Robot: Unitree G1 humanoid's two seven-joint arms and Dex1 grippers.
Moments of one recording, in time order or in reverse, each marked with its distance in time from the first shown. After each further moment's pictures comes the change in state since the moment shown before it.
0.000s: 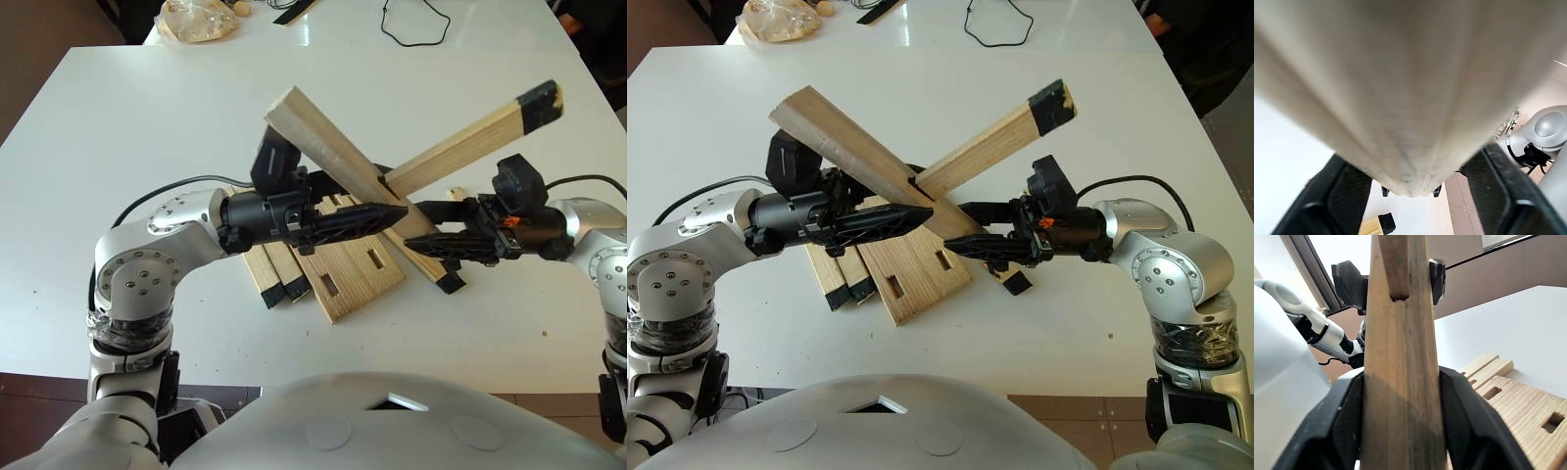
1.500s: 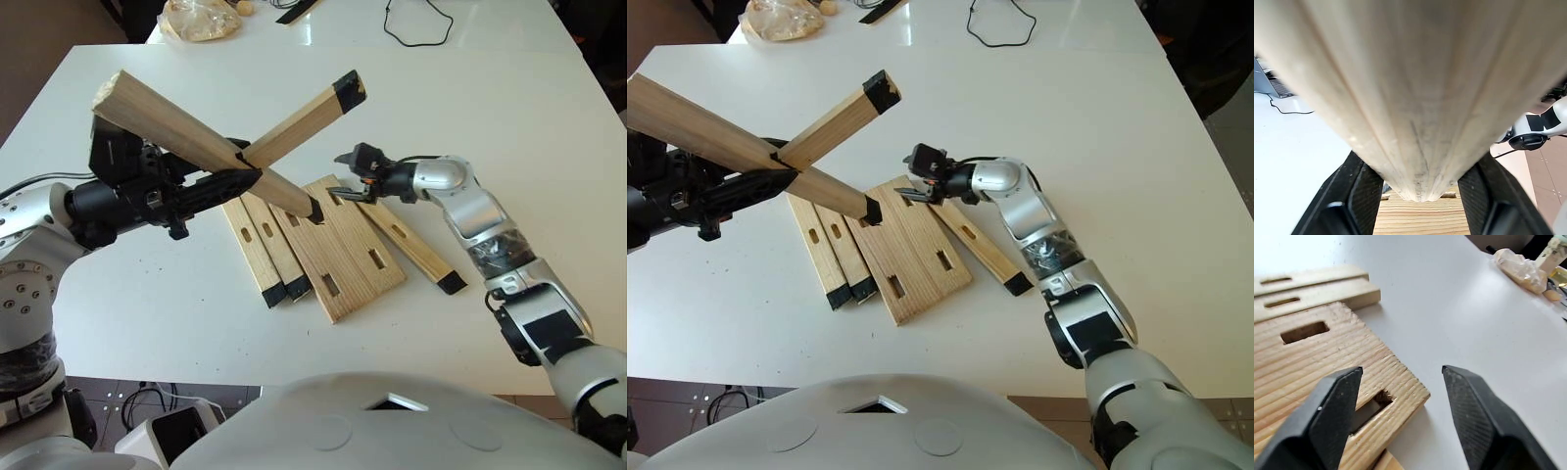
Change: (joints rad) left arm 0.226 0.336 0.411 0.110 0.198 -0.165 -0.308; right arm -0.489 0.434 0.540 0.839 -1.055 -0.663 -0.351
